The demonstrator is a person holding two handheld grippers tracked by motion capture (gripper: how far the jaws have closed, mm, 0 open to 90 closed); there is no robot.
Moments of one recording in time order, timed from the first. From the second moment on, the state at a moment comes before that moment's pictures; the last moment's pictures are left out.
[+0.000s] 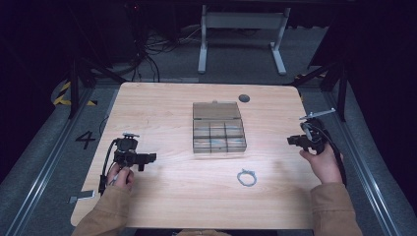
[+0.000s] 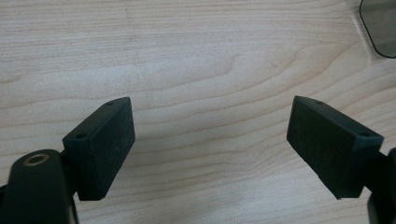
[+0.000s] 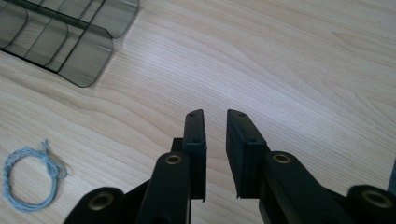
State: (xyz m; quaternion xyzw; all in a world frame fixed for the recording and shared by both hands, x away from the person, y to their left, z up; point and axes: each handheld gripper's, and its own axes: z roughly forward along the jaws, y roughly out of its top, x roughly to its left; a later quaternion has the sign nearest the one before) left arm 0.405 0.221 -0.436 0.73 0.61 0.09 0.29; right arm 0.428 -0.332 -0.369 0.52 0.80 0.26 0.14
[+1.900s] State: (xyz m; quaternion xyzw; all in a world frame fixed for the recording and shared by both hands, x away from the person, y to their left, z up) left arm 0.416 0.203 -0.433 0.75 0.60 0.09 0.29; right arm 0.386 -0.244 -0.358 0.38 0.88 0.26 0.08
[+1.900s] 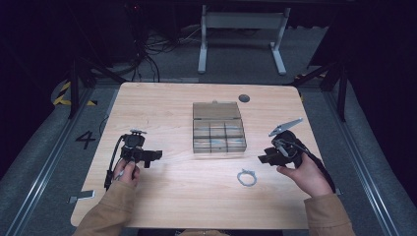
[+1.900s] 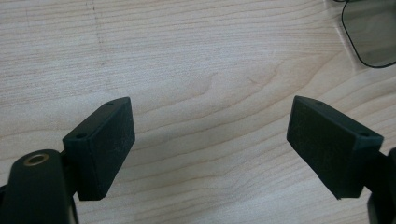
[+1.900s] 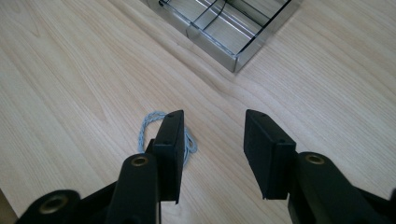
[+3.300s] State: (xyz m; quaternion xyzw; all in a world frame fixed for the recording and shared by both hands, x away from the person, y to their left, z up) left arm 0.418 0.202 -0.434 0.75 0.60 0.08 0.28; right arm 0.398 -0.204 -0.428 0.32 0.92 0.20 0.05
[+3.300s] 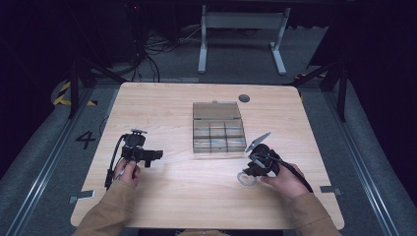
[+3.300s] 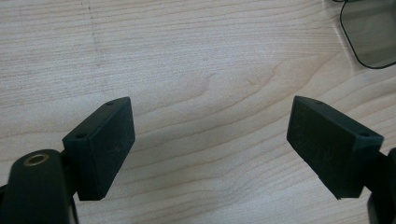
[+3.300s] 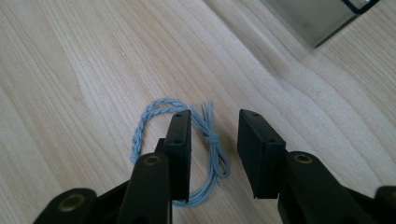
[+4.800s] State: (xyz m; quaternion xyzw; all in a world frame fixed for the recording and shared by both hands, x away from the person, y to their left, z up) left arm 0.419 0.201 -0.433 0.75 0.59 0.08 0.29; right arm 0.387 -0.206 -0.404 0.31 0.93 0.21 0.06
